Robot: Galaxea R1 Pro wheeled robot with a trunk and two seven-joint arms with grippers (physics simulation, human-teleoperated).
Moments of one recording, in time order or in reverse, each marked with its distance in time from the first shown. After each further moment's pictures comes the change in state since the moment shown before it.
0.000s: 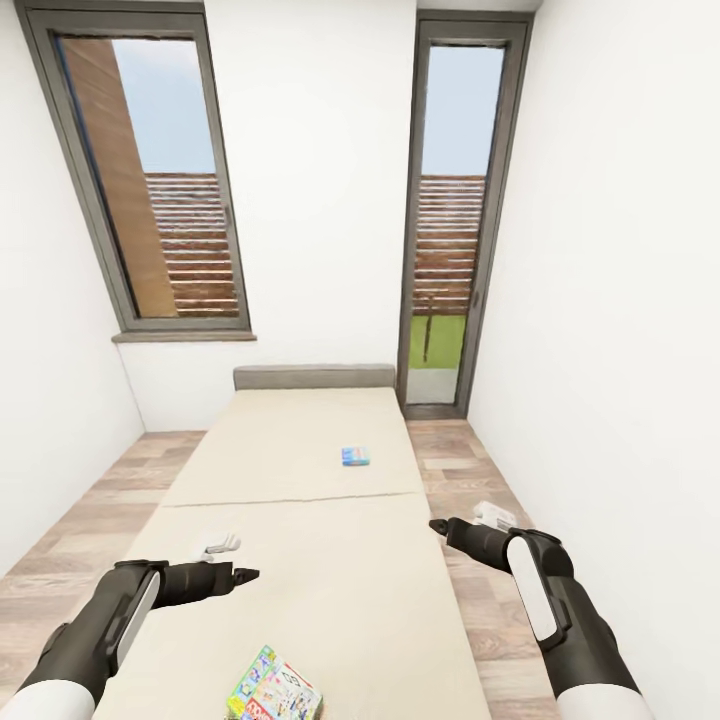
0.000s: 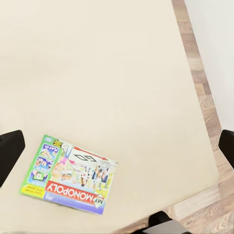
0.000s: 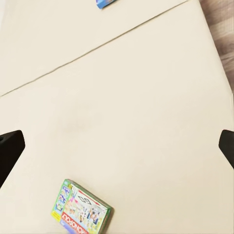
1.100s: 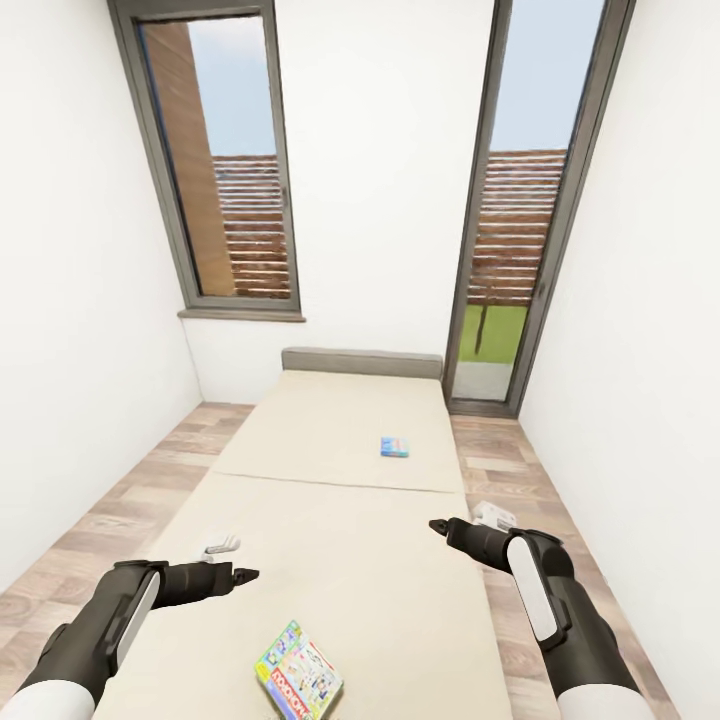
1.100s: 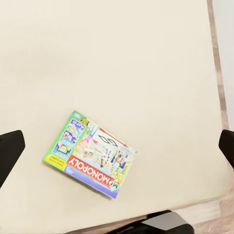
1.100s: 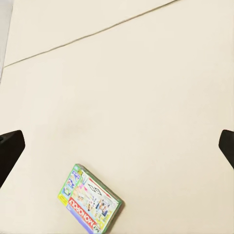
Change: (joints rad) left arm 0.000 0.000 0.001 0.000 0.000 0.000 0.000; right arm 0.000 -0.001 0.000 0.000 -0.002 0.000 0.001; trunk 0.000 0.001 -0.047
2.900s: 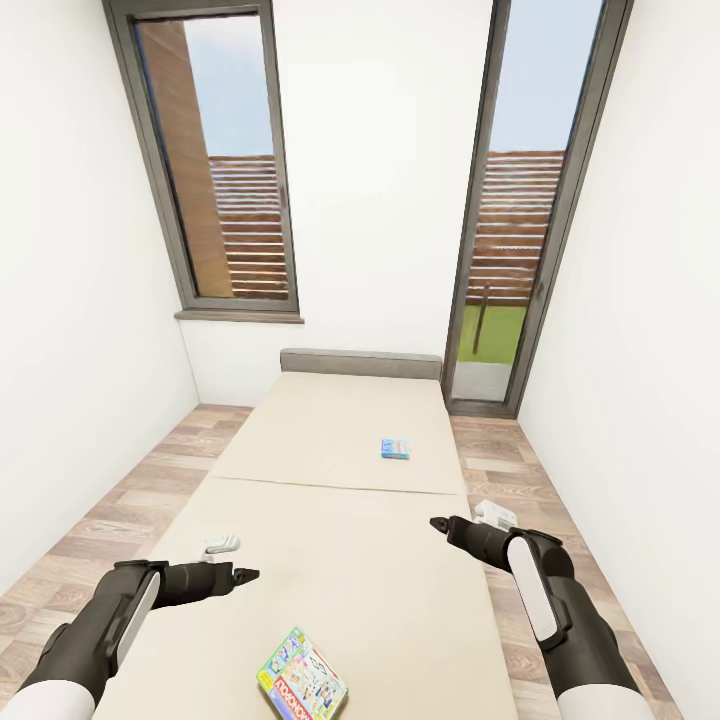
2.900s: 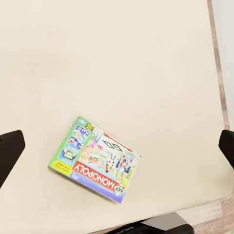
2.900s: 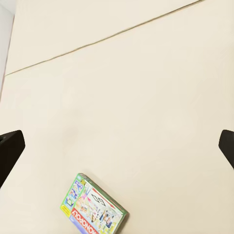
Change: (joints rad) left arm 0.000 0.000 -0.001 0.000 0.000 -0.001 -0.001; right arm 0.000 0.000 -0.001 0.000 -0.001 -0.023 0.001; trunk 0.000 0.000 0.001
